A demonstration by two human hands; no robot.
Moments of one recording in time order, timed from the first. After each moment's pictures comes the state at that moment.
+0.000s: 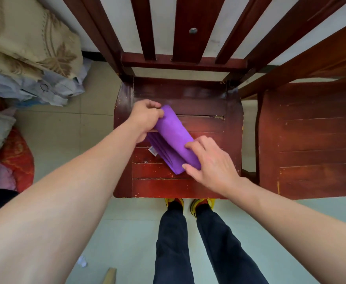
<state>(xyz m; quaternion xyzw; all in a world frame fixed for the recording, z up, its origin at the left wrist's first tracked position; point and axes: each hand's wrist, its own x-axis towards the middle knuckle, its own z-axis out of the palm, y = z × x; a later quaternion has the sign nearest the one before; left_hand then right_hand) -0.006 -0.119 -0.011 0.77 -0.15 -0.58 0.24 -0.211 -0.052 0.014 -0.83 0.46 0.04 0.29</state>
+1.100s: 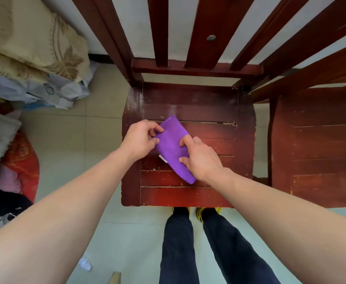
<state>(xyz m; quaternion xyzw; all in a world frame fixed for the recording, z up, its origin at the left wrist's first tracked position) 0.043 -0.075 -0.041 0.72 -0.54 -0.43 0.08 -0.149 -0.078 -0.021 -0.72 0.53 0.16 0.41</state>
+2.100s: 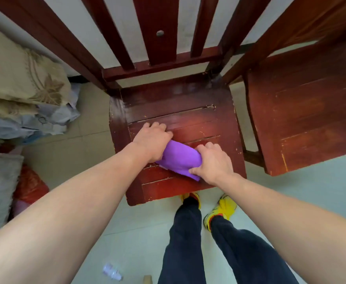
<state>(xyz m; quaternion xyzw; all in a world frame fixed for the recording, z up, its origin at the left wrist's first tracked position) -0.018 -0.088 0.000 0.44 -0.82 -0.22 -0.30 -0.203 -0.025 -0.005 -0.65 0.64 0.20 0.35</state>
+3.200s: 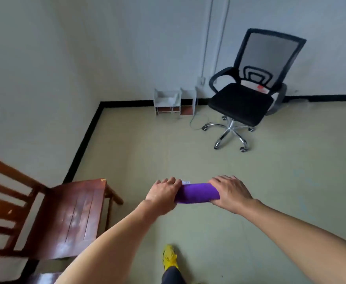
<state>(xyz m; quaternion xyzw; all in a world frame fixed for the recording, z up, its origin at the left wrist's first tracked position) -0.530 0.361 0.369 -0.13 -0.98 -0.04 -0.12 -0.571 0.597 0.362 -0.28 0.96 -0.05 0.08</state>
